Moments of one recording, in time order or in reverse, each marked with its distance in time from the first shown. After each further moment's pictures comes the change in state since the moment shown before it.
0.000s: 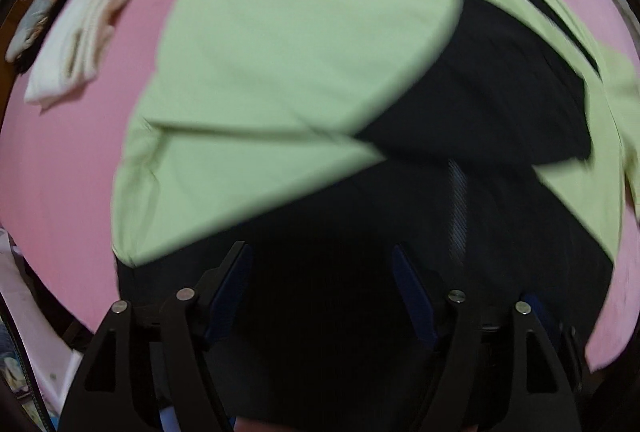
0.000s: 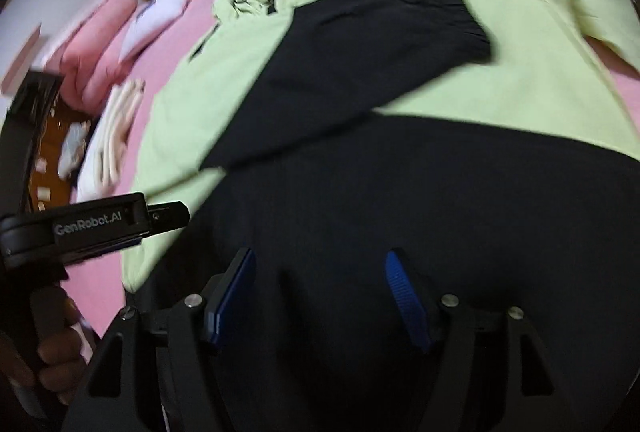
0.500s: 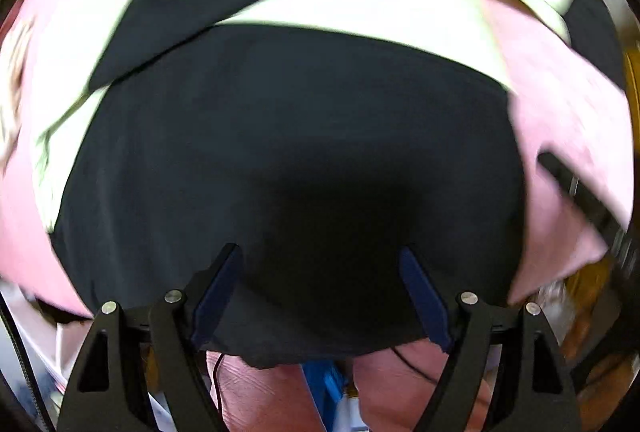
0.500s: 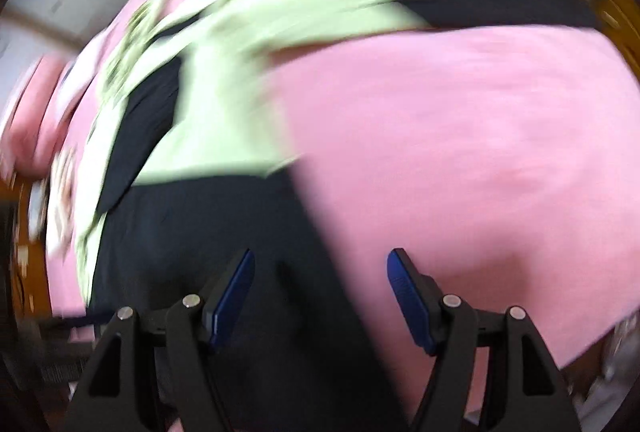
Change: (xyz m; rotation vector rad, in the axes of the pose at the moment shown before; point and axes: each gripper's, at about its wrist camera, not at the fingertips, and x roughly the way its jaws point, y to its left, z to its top) left arm -0.022 -0.221 -0.085 0.344 0.195 -0.026; right arm -0.103 -0.230 -0.001 0.381 -0.069 -0.142
